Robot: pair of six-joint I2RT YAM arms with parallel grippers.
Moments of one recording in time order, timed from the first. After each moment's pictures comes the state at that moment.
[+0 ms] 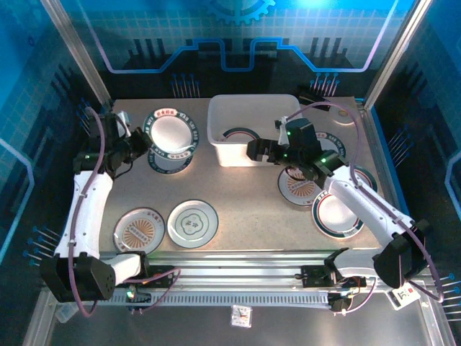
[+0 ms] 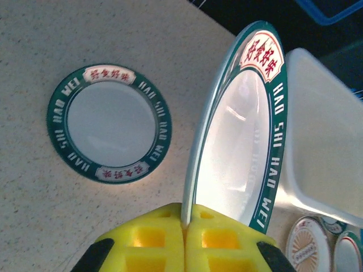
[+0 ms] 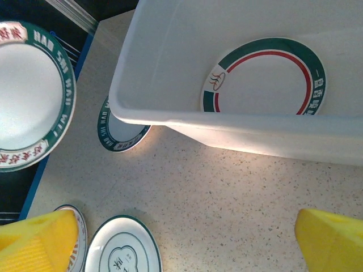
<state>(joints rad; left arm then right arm) 0.12 1.18 1.21 -0.72 0.32 -0.54 0.50 1.30 1.16 -0.49 -0.18 0.56</state>
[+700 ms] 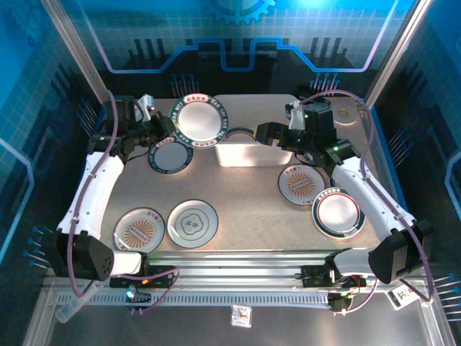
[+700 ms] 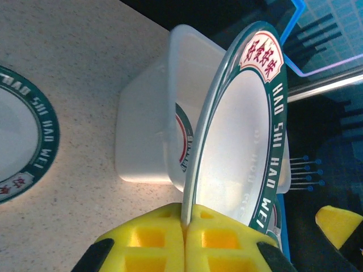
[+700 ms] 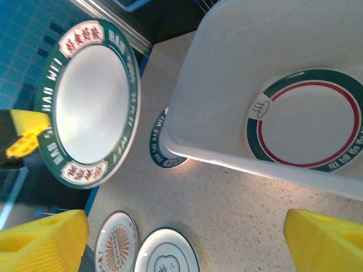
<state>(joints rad) -0.03 1.34 1.35 -0.63 0.49 -0.64 0.35 1.33 1.25 -0.43 -0.46 0.58</state>
